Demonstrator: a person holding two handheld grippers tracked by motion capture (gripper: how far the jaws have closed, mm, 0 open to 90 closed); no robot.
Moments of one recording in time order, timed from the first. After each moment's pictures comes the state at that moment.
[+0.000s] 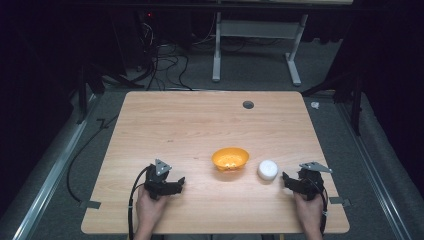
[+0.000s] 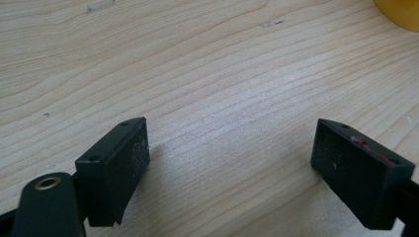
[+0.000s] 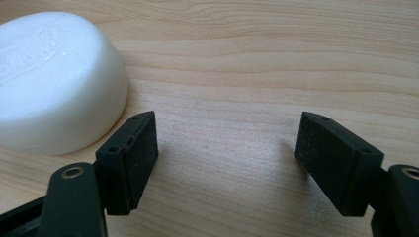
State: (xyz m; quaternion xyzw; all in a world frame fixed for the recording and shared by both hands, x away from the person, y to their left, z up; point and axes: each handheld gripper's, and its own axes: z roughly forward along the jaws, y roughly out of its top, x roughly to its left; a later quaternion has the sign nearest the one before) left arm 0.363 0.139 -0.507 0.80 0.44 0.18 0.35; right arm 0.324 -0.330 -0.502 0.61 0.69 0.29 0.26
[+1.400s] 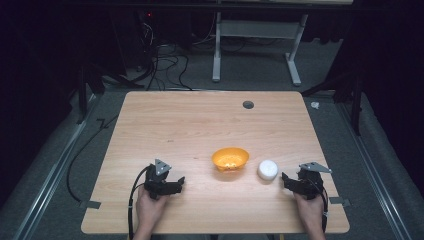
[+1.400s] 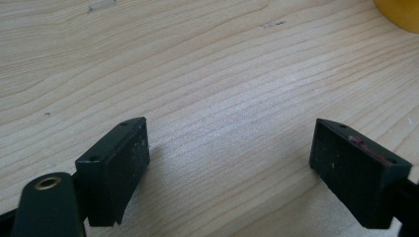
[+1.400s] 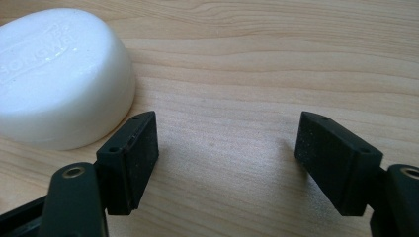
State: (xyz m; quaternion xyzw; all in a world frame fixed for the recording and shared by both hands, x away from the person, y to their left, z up) left arm 0.363 0.139 -0.507 0.80 0.44 0.18 0.35; right arm 0.323 -0.330 -0.501 0.60 0.70 0.29 0.26
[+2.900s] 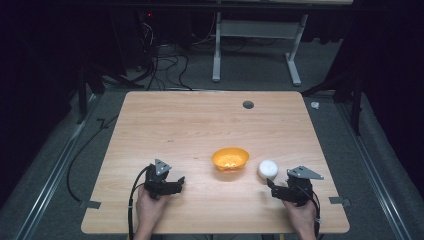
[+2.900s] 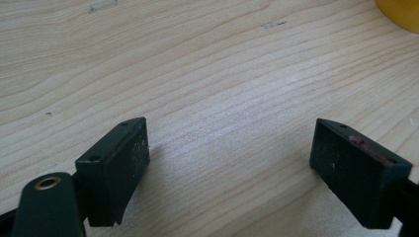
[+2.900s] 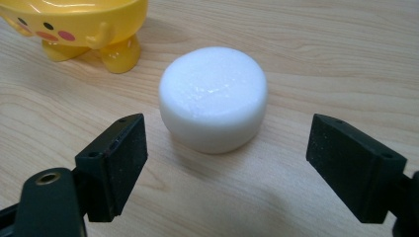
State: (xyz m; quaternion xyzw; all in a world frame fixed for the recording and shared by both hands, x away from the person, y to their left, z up) left arm 0.364 0.139 -0.507 0.80 0.45 0.18 0.35; right arm 0.302 -0.286 -0.480 0.53 0.73 0.35 0.24
